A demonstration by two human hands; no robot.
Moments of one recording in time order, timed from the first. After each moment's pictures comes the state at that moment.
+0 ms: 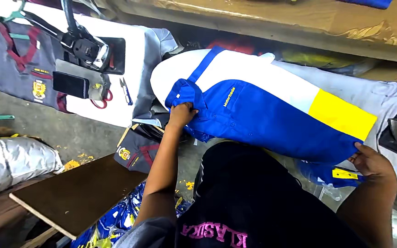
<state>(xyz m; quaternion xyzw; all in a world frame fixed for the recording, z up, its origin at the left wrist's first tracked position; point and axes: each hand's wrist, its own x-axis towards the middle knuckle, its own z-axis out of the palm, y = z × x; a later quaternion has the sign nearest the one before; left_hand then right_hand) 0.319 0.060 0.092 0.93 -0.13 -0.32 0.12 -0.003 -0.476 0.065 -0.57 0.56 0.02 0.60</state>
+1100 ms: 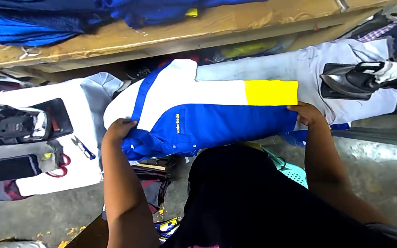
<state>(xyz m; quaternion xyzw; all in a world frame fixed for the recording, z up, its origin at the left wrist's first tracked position) 0.415 0.089 0.090 0.91 0.05 -0.34 0.22 0.031 -0.452 0.056 -0.56 0.55 0.07 0.61</state>
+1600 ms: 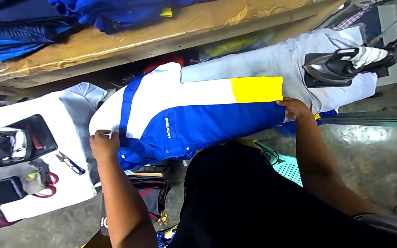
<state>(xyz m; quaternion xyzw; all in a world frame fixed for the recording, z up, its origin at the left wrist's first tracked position) 0.388 0.085 0.109 0.97 0.01 -0.21 0.14 0.018 -0.445 0.046 -0.50 0.56 0.01 0.66</state>
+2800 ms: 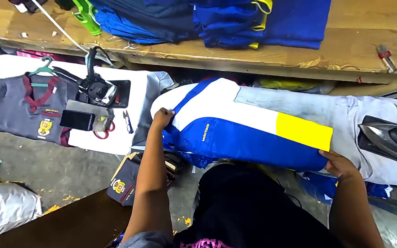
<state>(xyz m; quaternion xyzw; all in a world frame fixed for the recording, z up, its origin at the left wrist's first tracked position) 0.400 0.099 0.085 0.93 0.02 -0.24 0.28 0.007 -0.437 0.050 -0.53 0.53 0.01 0.66</state>
